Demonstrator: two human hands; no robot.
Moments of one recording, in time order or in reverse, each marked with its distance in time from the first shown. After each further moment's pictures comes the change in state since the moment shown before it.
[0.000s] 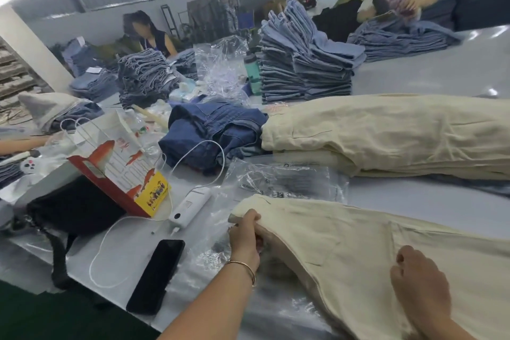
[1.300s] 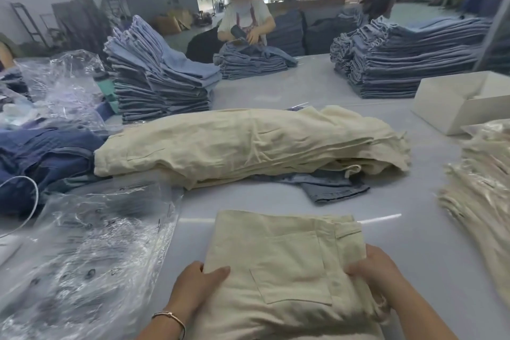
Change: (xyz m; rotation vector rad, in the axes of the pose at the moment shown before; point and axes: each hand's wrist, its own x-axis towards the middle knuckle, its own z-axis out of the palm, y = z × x) left_hand -0.136 -0.161 0.175 1.220 -0.360 0.239; right_hand 0.041 0.267 -0.190 0.363 -0.212 0.367
